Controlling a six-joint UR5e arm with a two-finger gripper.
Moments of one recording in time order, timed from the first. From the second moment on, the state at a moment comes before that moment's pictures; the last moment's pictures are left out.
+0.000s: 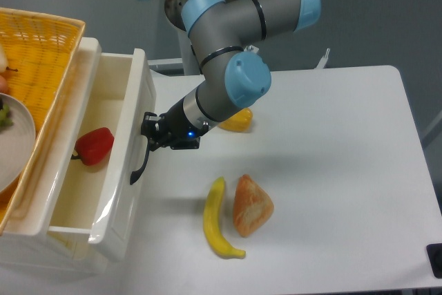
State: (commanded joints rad) arm 2.38 -1.85 -1.57 -1.54 0.95 0.56
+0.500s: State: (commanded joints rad) arm 2.35 -1.86 -1.57 -1.51 0.96 0.51
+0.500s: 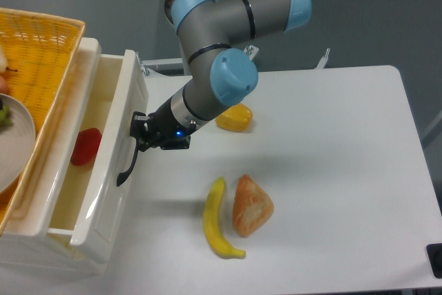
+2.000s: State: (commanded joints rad) arm 2.28 -1.85 -1.57 -1.47 0.96 0.45
